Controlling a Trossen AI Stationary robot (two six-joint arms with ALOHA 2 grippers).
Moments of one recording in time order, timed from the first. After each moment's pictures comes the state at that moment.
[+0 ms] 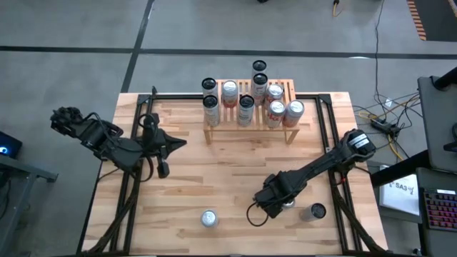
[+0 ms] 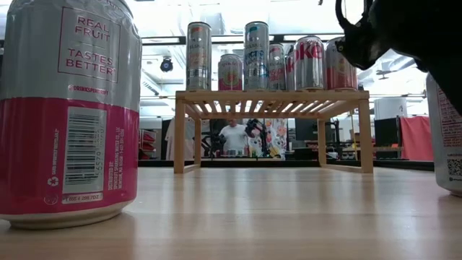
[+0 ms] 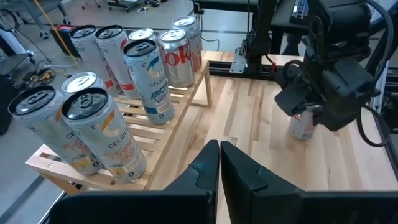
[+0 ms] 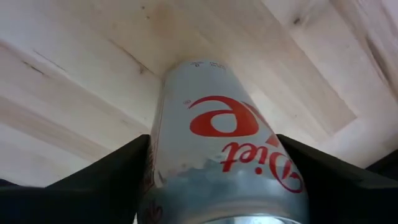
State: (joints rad) left arm -0.50 1.11 1.44 -0.92 -0.75 -0.35; right arm 0.45 1.83 1.37 -1.19 -0.21 1.29
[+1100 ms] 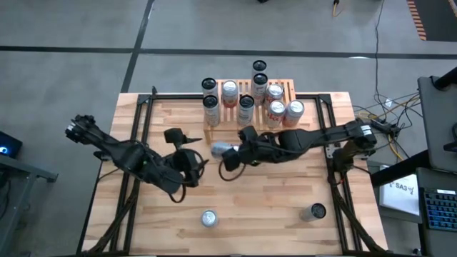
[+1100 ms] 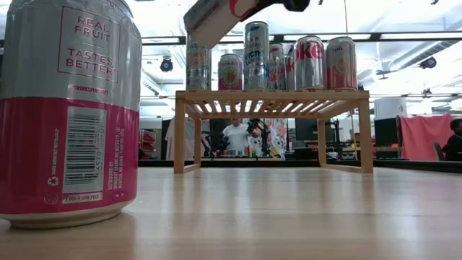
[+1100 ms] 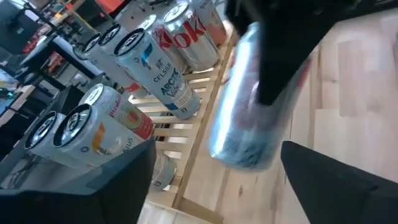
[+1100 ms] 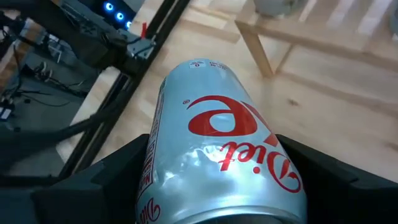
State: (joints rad) left arm -0.50 1.38 1.44 -0.89 -0.95 -0.20; right arm 0.20 1.74 1.78 -0.82 0.40 1.15
